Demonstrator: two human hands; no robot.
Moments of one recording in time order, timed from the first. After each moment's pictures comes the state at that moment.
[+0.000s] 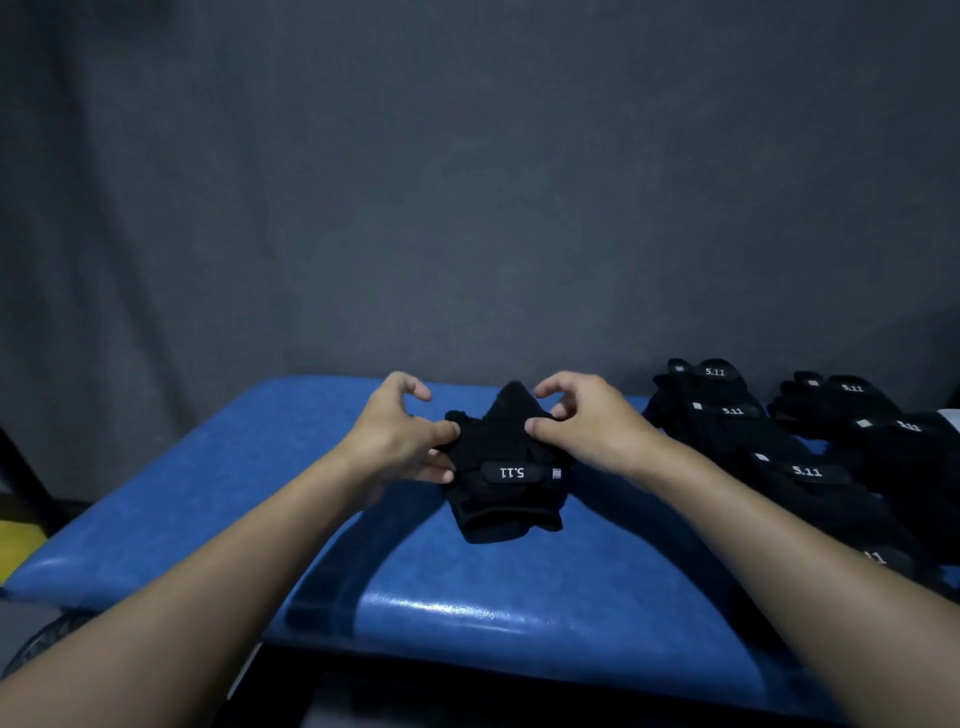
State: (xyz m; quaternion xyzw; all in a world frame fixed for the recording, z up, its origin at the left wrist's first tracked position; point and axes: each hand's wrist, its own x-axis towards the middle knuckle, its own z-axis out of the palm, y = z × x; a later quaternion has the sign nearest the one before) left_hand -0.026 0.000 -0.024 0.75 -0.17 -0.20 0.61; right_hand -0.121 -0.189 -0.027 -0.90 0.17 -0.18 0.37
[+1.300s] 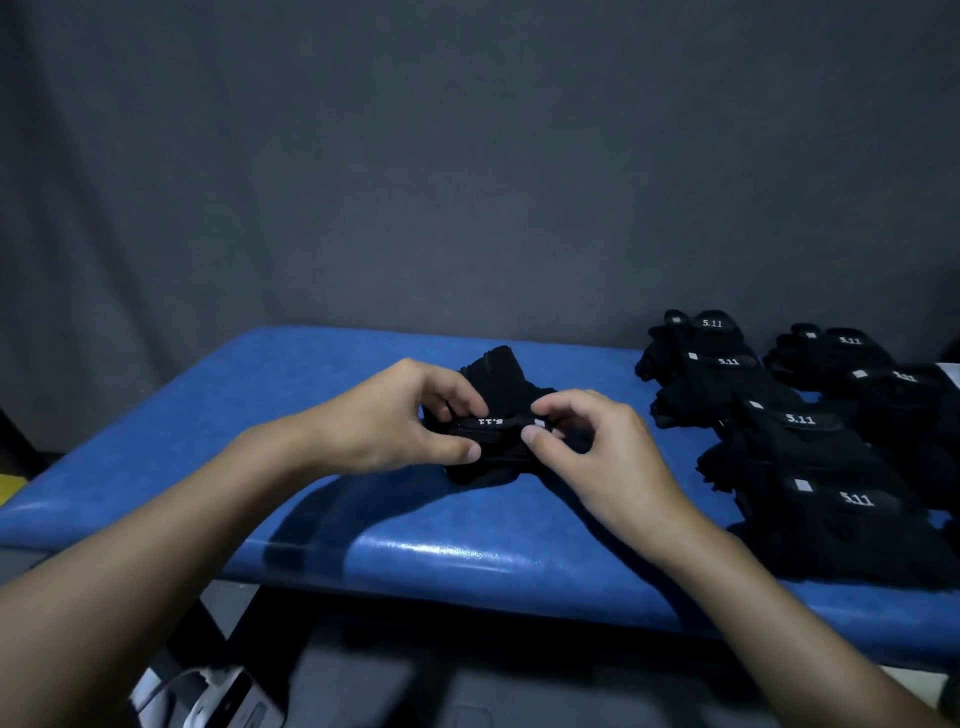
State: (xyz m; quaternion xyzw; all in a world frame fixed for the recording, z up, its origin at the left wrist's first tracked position) left_hand -0.043 0.019 -0.028 0.79 -0.48 -0.13 0.34; right_hand -0.183 -0.145 -0.069 -0.86 0.14 -0.29 0.40
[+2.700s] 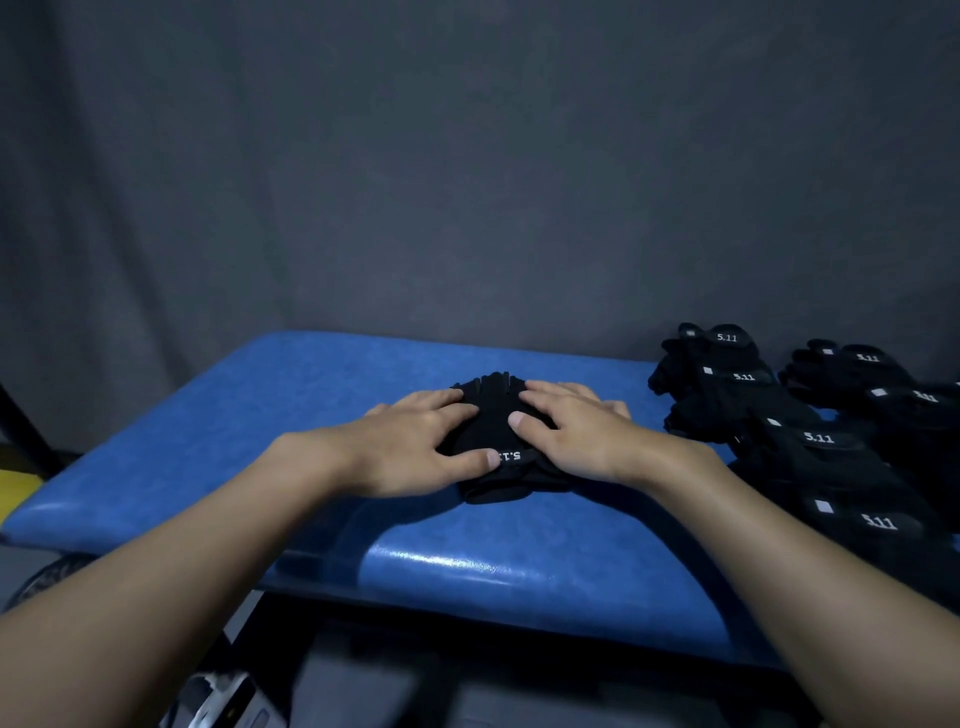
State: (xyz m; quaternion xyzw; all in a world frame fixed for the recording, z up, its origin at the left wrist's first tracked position) left_hand -0.031 0.014 -0.047 0.89 -0.44 -0.10 0.08; right_hand -0.124 -0.173 -0.055 -0.98 0.14 -0.03 0.16
